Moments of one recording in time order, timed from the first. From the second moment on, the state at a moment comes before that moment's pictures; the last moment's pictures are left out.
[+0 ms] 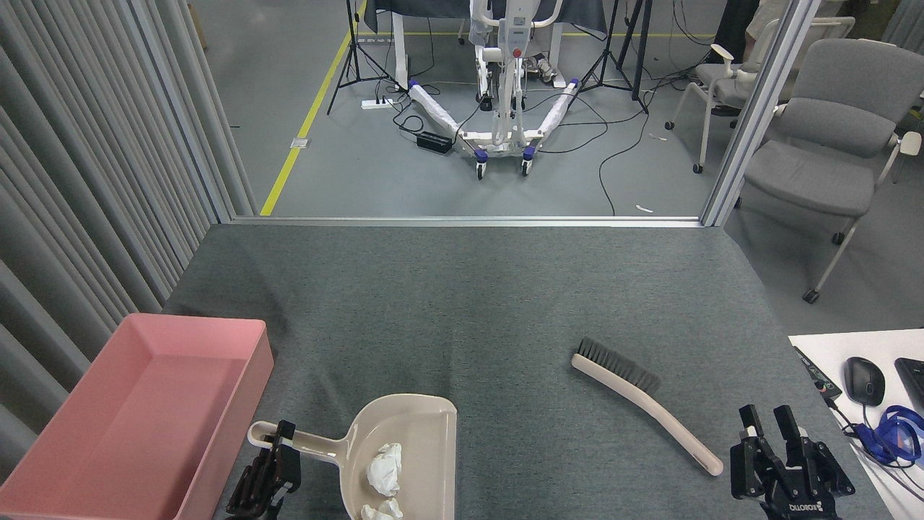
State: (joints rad) left arm 0.11 -0.03 0.07 -1.41 -0.77 -0.27 0.13; right arm 0.13 -0.12 -0.33 -1.46 1.26 -0.45 -0.37
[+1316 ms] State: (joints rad) left arm 0.17 -0.03 0.07 -1.62 -0.35 -0.23 0.03; right arm 0.18 -0.18 -0.35 -1.46 1.26 -0.45 -0.34
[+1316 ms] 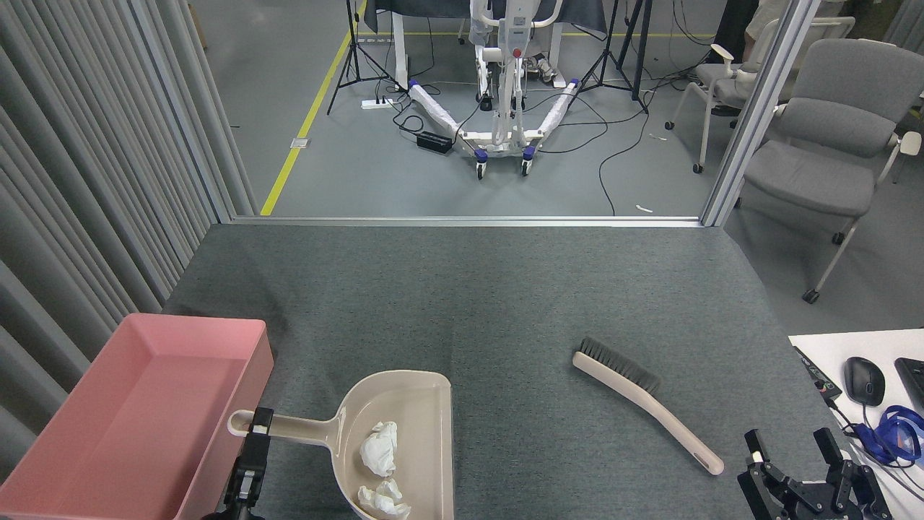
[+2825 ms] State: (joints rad) left arm 0.06 0.50 0.53 -1.53 0.00 -0.09 -0.08; right arm 0.24 -0.15 -0.34 -1.48 1.26 -0.39 -0.31
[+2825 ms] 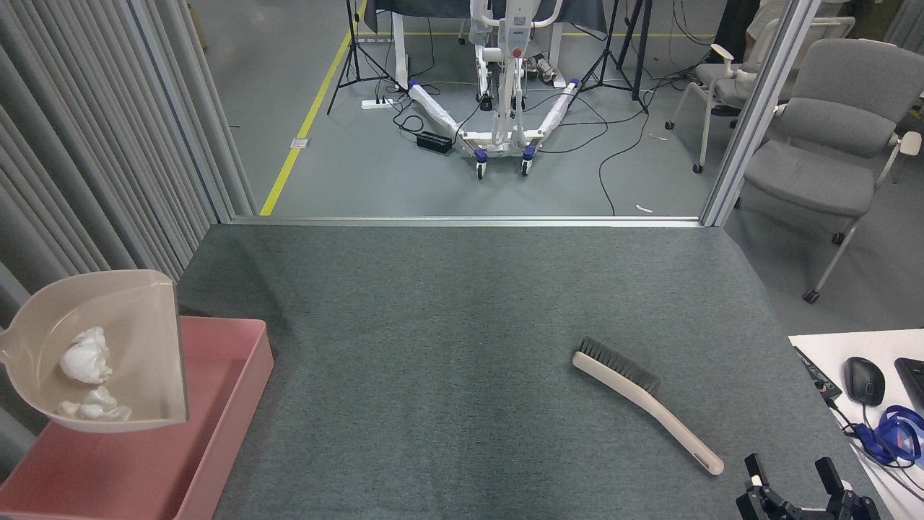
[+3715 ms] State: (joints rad) left arm 0.03 0.59 0.58 -1.44 -0.36 -0.32 -0.05; right arm 0.24 -0.14 -0.34 -1.49 1.25 -0.39 -0.31
